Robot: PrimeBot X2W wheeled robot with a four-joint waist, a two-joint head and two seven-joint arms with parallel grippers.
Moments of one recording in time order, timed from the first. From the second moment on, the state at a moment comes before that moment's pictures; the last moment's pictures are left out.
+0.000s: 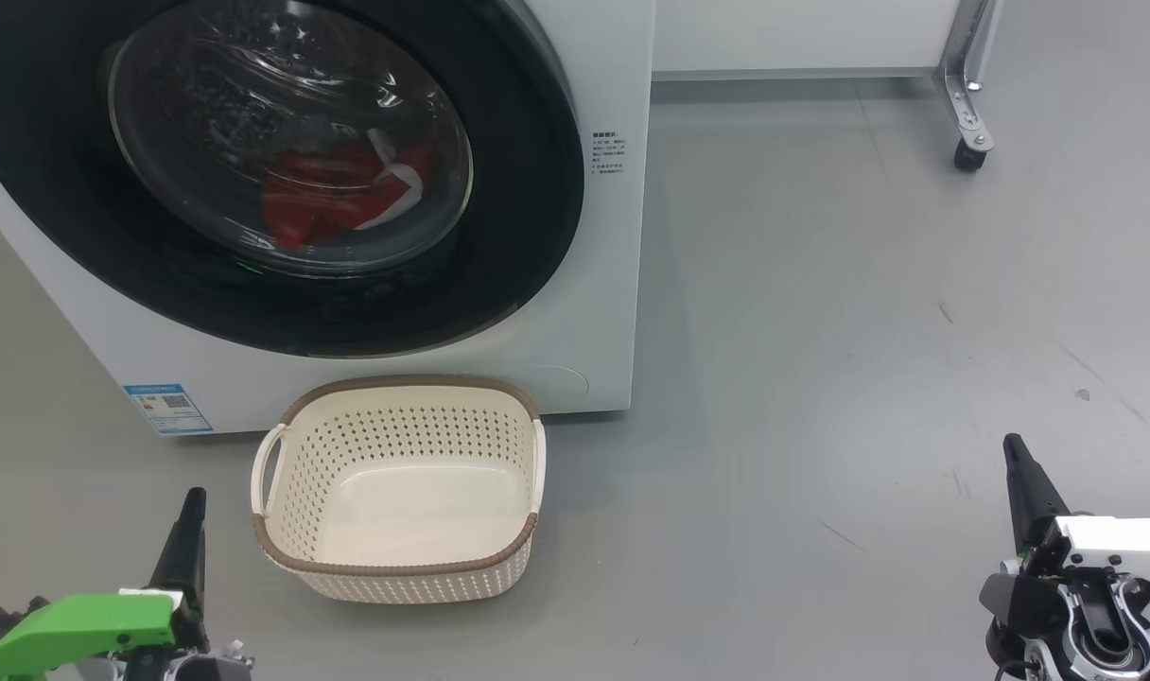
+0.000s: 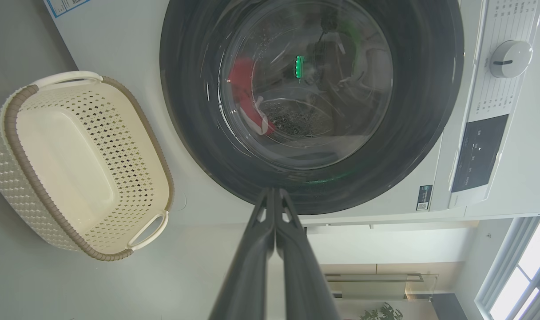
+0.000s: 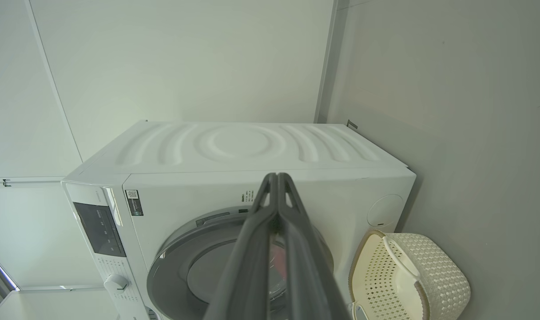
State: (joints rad) left arm -0.05 0.10 -0.02 0.27 -1.70 -0.12 0.03; right arm -0.05 -0.10 -0.05 0.27 1.69 0.12 0.04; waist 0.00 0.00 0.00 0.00
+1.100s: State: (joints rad) left arm 0.01 0.07 -0.03 0.32 -1.70 -0.12 0.02; right arm 0.00 -0.06 -0.05 0.32 1.68 0.12 0.03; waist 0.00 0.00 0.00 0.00
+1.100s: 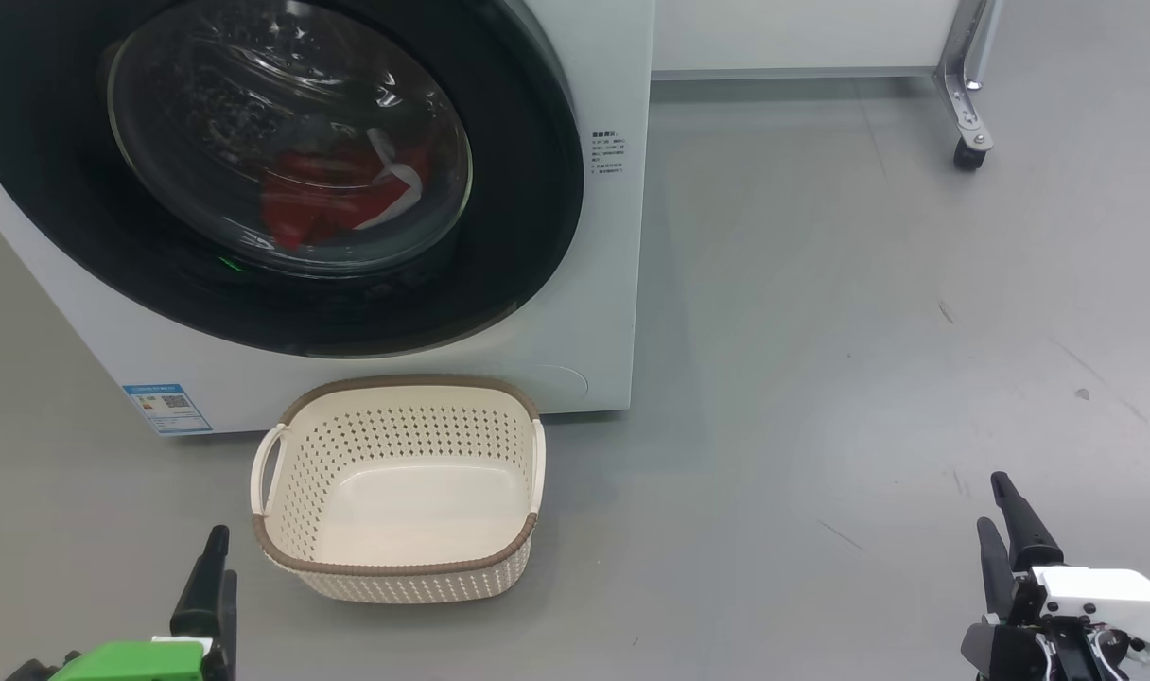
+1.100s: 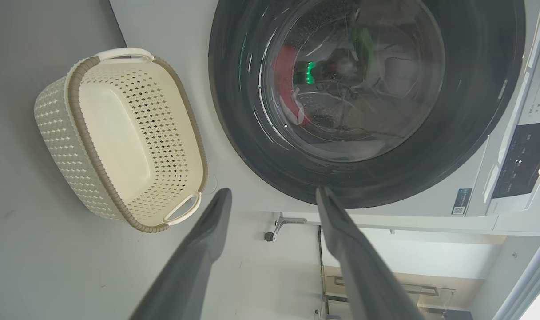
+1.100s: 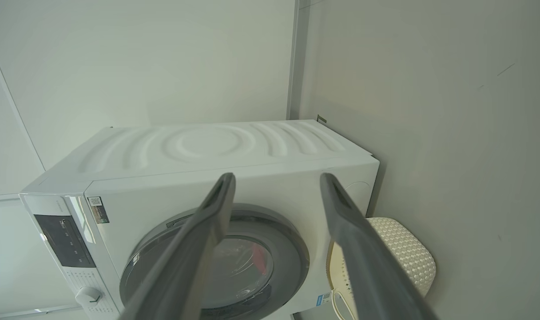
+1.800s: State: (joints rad) left arm 0.00 0.06 0.00 0.30 -1.60 -0.12 -0.04; right arm 0.00 -0.06 -0.05 0.25 1.60 0.12 -0.03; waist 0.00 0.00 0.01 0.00
